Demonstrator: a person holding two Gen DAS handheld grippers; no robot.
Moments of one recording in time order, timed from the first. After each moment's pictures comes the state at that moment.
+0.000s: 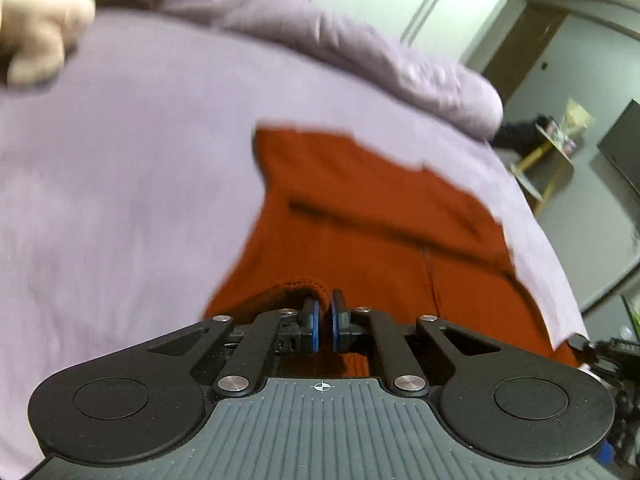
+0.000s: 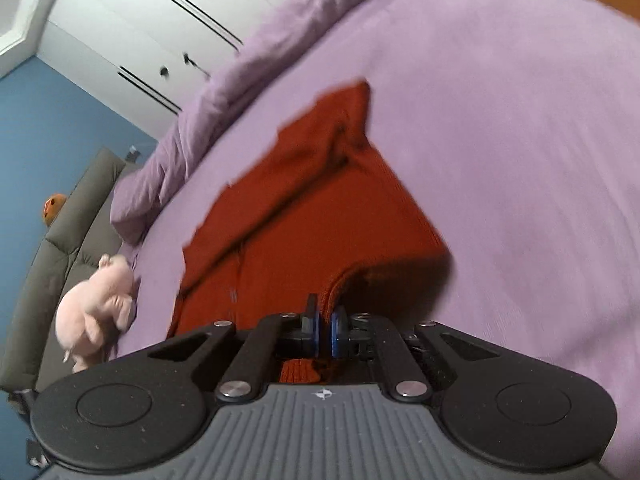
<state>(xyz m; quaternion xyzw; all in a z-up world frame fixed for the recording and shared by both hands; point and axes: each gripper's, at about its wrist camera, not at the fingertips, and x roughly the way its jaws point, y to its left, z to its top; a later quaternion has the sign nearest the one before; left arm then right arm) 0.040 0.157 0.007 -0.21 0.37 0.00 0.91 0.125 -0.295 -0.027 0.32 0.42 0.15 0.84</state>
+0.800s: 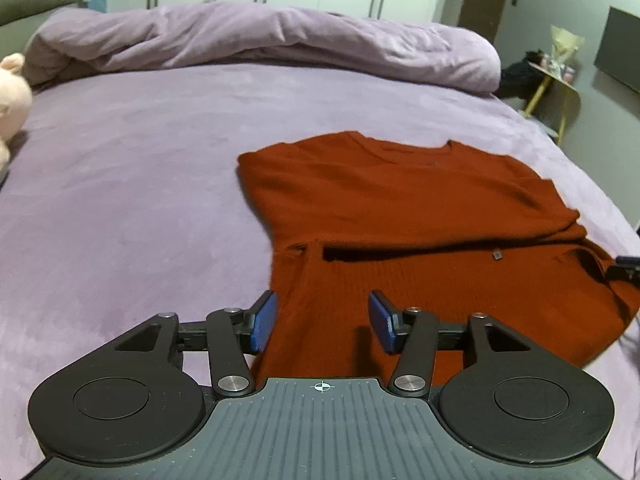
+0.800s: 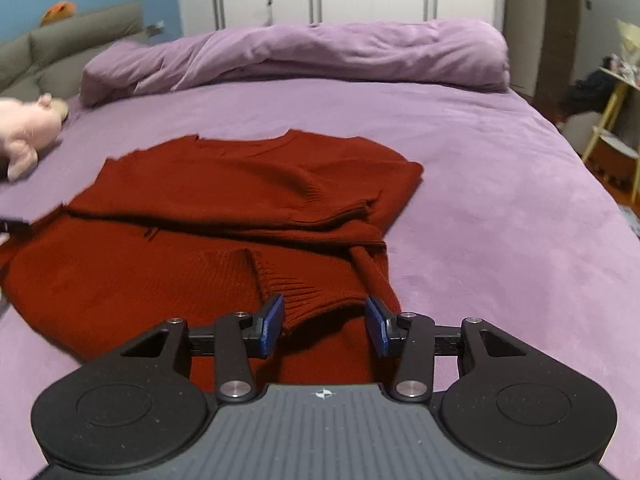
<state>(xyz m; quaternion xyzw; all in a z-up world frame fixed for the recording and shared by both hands) 0.125 0.146 -0.044 -0.06 0.38 -0.02 0.92 0.207 -0.222 -0.033 -0.05 0.38 0.17 0.91</state>
